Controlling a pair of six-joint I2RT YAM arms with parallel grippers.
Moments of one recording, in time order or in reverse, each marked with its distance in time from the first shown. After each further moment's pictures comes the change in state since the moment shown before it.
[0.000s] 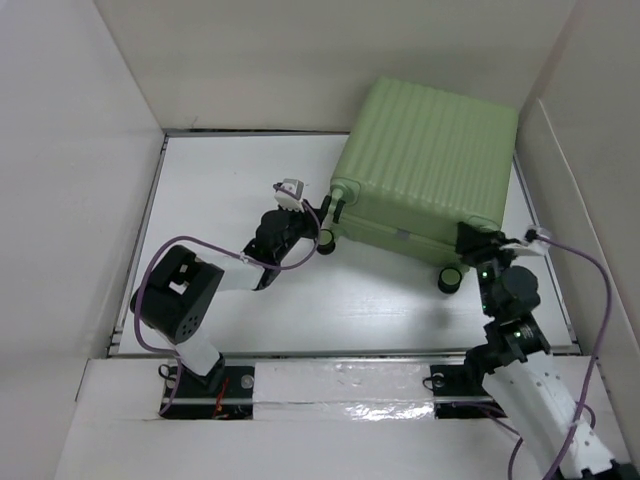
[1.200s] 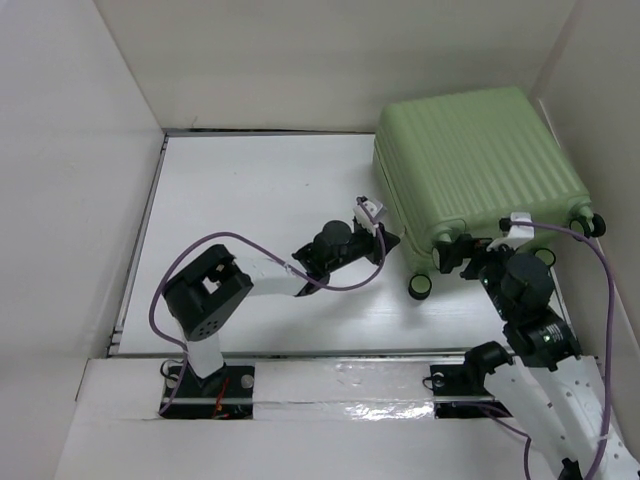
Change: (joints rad) left arm -0.359 0.120 0.258 -0.109 0.121 0.117; right arm 0.029 -0.070 0.309 -0.591 -0.106 -0.365
